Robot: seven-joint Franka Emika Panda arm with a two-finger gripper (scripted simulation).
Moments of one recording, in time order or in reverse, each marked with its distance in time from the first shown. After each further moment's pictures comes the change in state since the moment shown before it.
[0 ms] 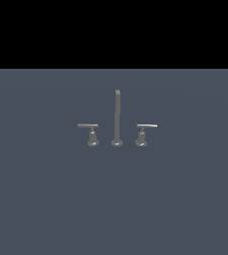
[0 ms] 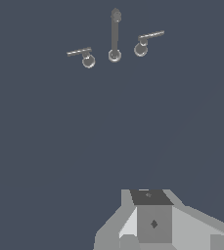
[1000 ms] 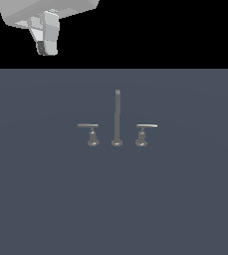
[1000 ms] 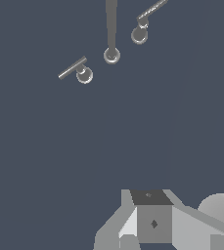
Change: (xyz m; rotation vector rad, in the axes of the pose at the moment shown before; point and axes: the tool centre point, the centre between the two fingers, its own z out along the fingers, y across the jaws) arm 0.060 -0.087 0.099 0.012 0.016 0.410
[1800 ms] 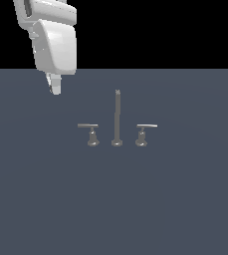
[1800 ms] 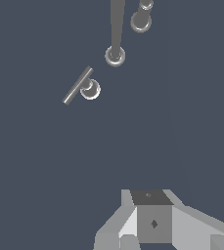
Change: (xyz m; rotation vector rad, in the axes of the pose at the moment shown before) arm 0.044 -0.068 0.073 0.011 0.012 0.304
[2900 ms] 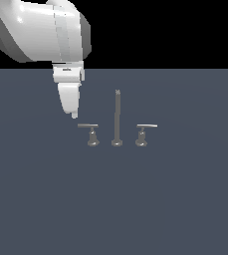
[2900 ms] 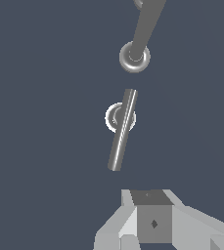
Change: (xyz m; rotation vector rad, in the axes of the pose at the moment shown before) arm 0.072 -0.088 0.102 0.004 0.029 0.425
